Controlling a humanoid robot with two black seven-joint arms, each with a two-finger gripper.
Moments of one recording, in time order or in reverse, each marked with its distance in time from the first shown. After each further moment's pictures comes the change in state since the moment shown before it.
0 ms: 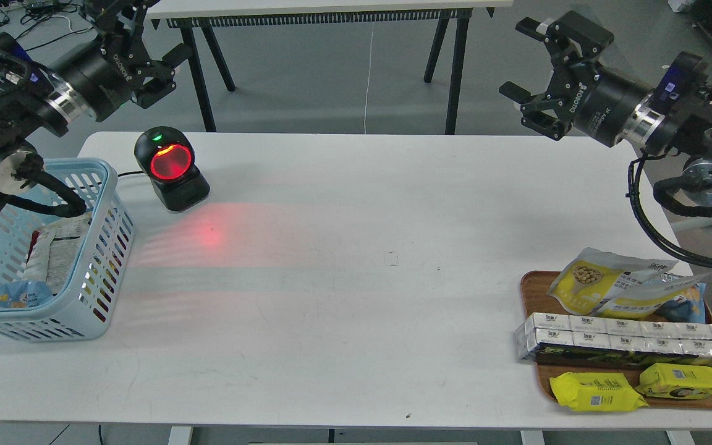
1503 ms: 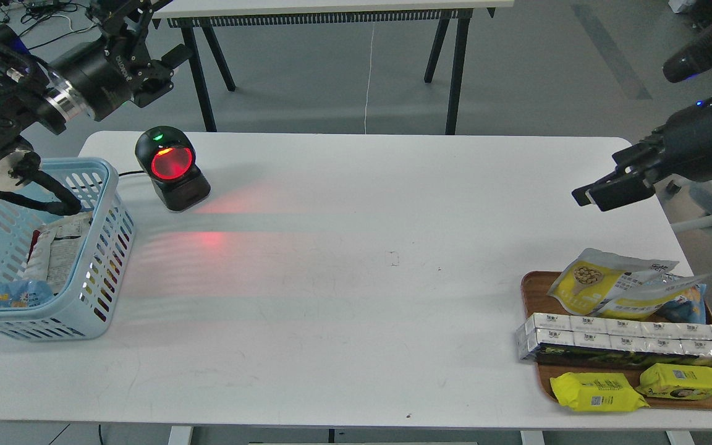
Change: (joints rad) left arm 0.006 -0.005 -0.056 0.012 0.165 0.000 0.000; right arm 0.857 -0.275 -0.845 0.450 -1.363 0.033 0.000
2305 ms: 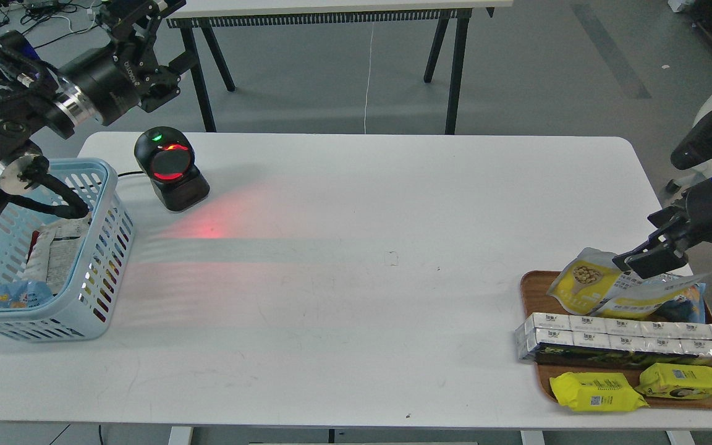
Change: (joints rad) left arm 0.006 -0.020 0.003 0.011 0.002 0.000 0.000; right arm -0.164 -0.044 0.019 0.019 -0.181 0.000 0.000
